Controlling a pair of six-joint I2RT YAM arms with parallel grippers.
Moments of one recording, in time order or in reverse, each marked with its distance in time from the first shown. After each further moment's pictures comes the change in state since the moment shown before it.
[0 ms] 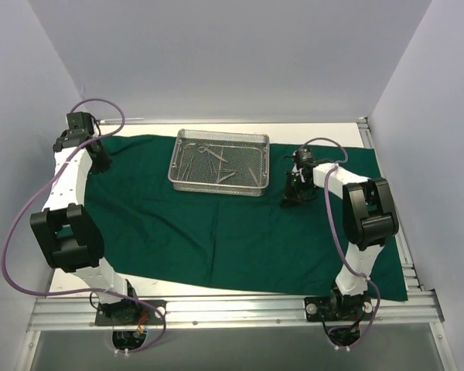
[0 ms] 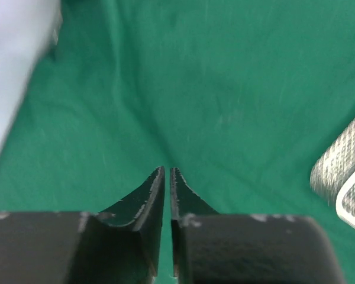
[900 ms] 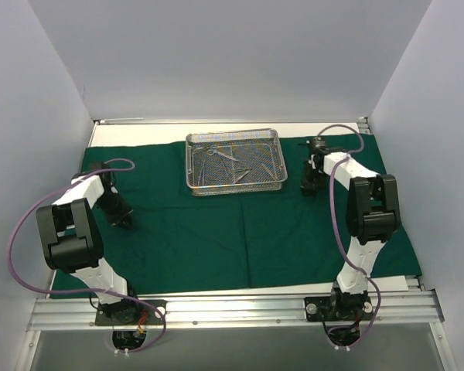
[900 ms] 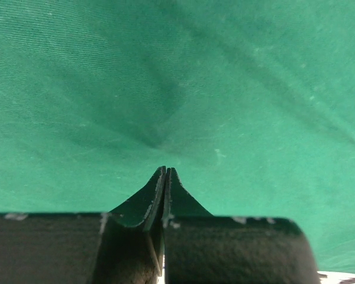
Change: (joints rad) left arm 0.028 -0.018 -0.492 -0.097 0.226 -0.192; right arm -0.135 0.037 0.130 -0.095 0.219 -0.064
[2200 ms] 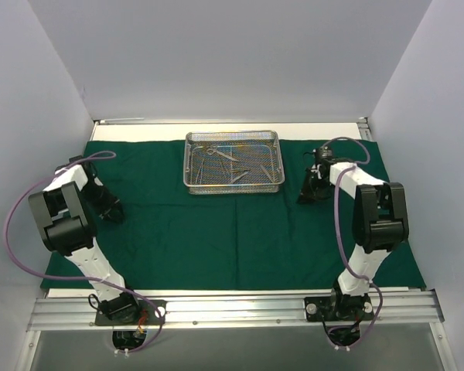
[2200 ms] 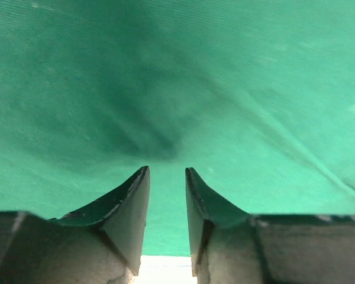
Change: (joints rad) left arm 0.145 0.218 0.224 -0.051 0.085 0.056; right arm -0.006 -0.100 -0.161 0.075 -0.195 0.085
